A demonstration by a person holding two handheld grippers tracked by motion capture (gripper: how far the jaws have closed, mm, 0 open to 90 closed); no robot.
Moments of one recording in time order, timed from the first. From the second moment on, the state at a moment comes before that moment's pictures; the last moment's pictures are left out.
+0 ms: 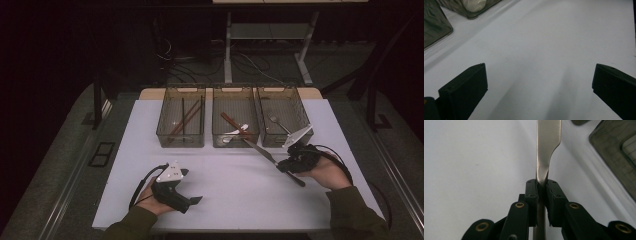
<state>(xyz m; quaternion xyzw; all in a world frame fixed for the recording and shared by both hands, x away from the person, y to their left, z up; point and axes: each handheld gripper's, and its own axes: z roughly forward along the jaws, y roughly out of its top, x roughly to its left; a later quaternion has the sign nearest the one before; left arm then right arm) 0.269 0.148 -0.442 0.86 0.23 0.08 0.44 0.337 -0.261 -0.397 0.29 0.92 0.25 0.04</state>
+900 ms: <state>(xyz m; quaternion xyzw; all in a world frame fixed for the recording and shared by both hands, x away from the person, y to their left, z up) 0.269 0.149 -0.442 0.86 0.23 0.08 0.44 0.343 -0.316 -0.375 0.37 0.79 0.47 0.10</state>
